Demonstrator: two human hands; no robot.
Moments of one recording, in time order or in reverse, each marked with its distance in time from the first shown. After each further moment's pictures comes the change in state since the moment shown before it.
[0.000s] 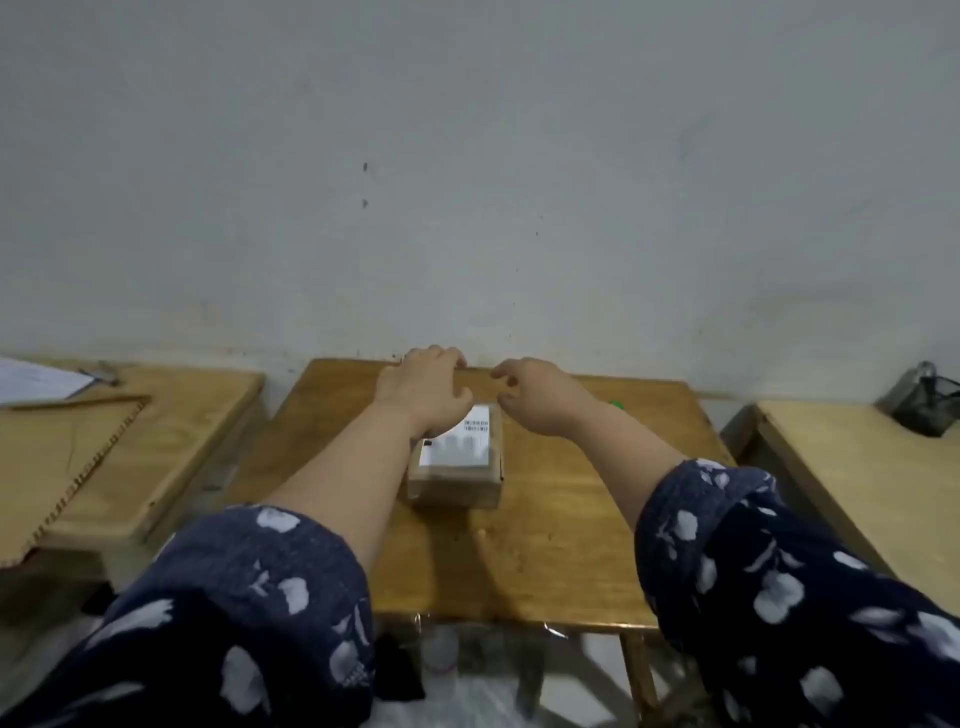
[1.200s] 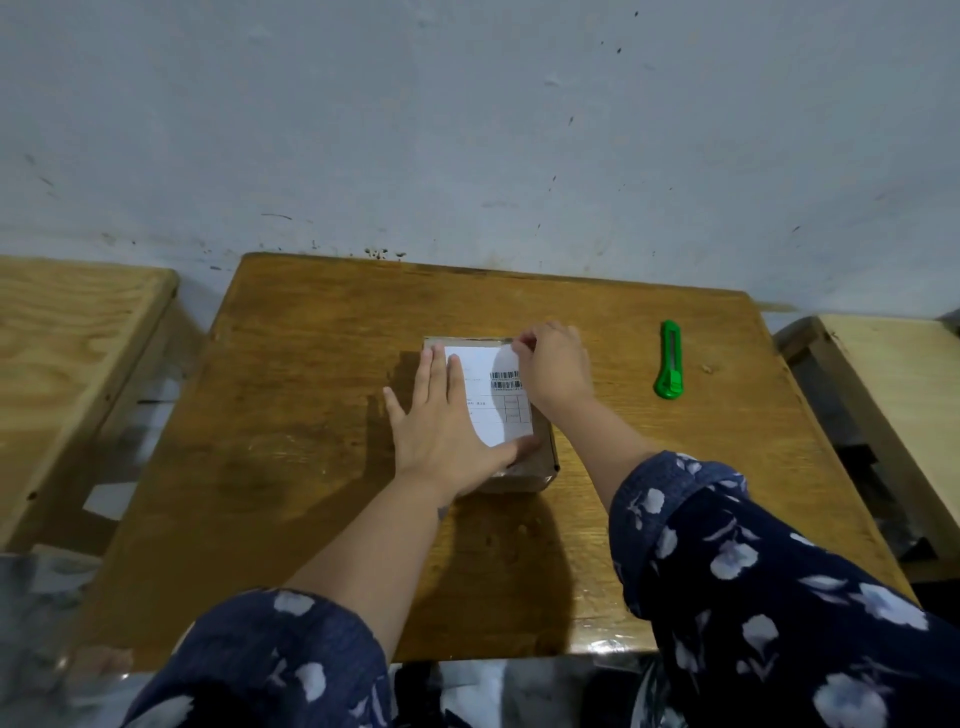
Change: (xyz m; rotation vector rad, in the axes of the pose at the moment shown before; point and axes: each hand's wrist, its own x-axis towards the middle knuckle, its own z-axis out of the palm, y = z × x) left_hand 0.046 -0.072 0.170 -0.044 -0.216 -0.162; right_hand 0.137 0.059 0.135 0.079 0.206 0.402
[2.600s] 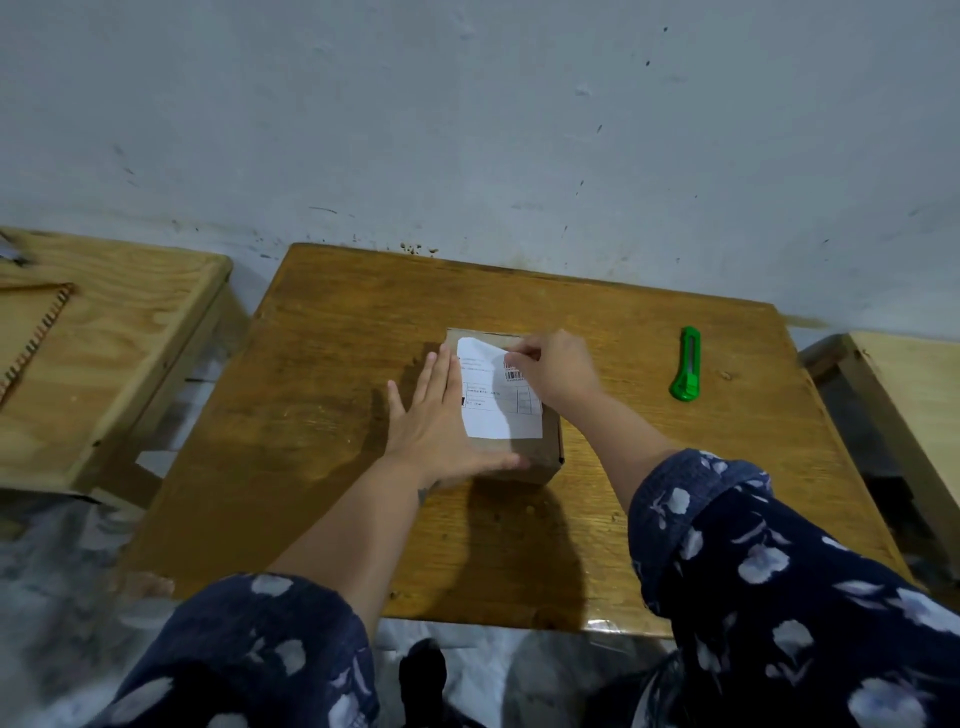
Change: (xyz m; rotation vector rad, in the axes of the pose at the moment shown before) left_hand -0.026 -0.023 -0.013 -0.049 -0.133 0.042; right_hand -0.020 -0.011 -0.008 0.046 -0.184 -0.075
